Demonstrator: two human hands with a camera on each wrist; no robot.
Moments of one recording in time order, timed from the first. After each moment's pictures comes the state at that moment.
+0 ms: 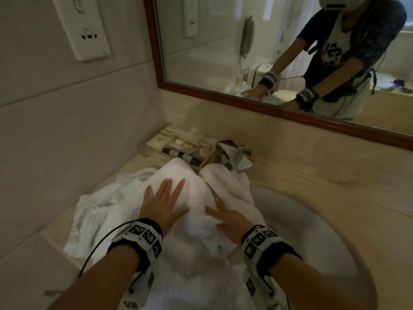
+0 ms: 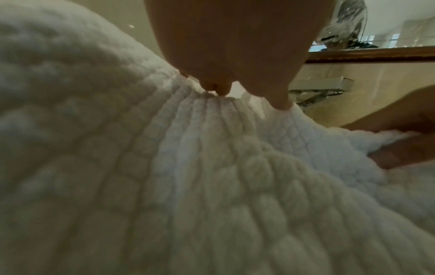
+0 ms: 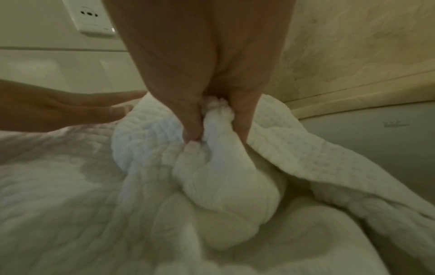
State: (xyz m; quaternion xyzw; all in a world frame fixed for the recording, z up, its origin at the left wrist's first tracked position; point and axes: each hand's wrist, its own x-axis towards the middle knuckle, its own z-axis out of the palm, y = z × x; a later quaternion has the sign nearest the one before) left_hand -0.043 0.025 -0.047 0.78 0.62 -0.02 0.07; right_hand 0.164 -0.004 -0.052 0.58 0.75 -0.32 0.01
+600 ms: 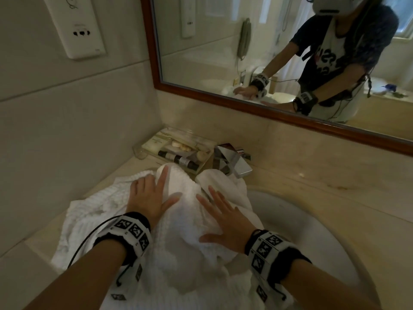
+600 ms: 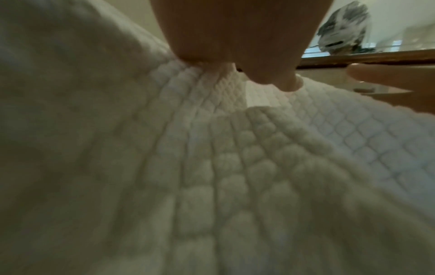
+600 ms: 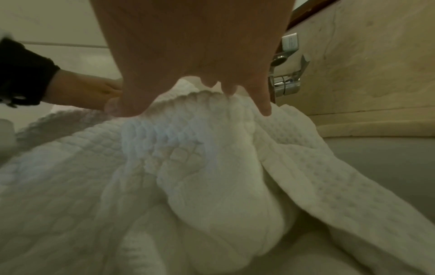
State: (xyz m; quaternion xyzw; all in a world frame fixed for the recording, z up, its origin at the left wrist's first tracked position) left_hand -0.053 0.053 -0.027 0.77 0.64 0.04 -0.01; right_hand 0.165 -0.001 -0.042 0.54 0.81 -0.23 -0.02
